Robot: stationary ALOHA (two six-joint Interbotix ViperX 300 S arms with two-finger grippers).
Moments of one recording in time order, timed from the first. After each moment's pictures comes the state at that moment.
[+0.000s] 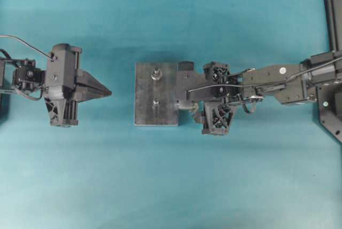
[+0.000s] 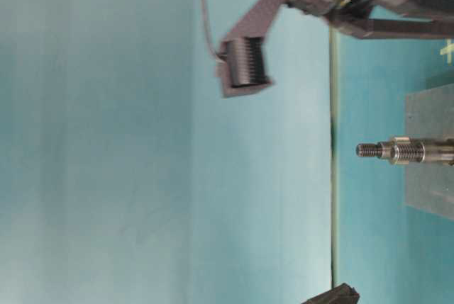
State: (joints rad) left arm 0.02 -0.33 1.02 0.01 -0.12 0.04; right arm 0.02 0.12 0.68 -0.03 0.32 0.09
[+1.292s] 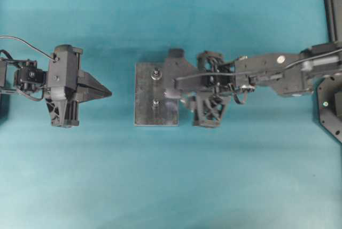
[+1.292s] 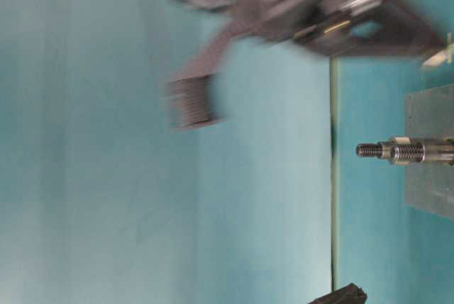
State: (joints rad) left arm 0.02 -0.31 1.02 0.01 -0.12 0.04; right arm 0.00 0.06 0.51 -0.03 0.52 0.09
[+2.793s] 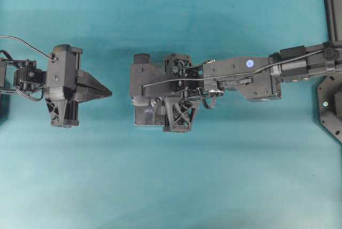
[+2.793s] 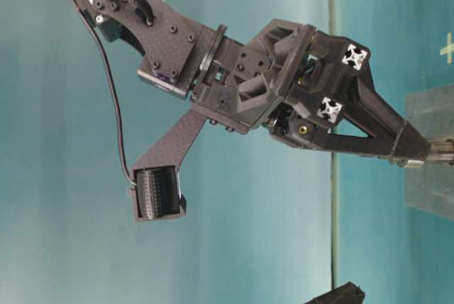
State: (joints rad) left arm 0.02 -0.31 1.03 0.01 -0.14 0.04; right arm 0.02 0.21 0.31 -0.04 0.57 0.04
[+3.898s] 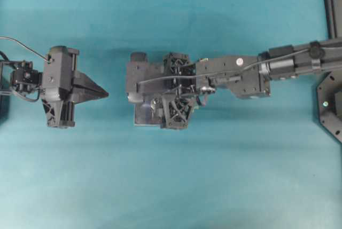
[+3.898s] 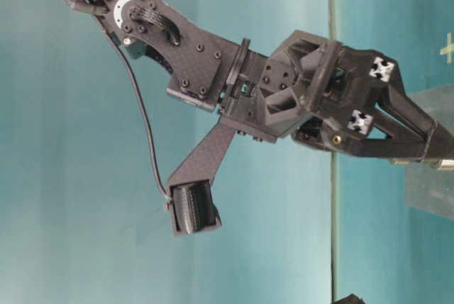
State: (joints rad) left arm 0.01 -0.34 1.06 0.01 -0.14 0.04; right arm 0.00 0.27 0.29 -0.03 0.58 0.05
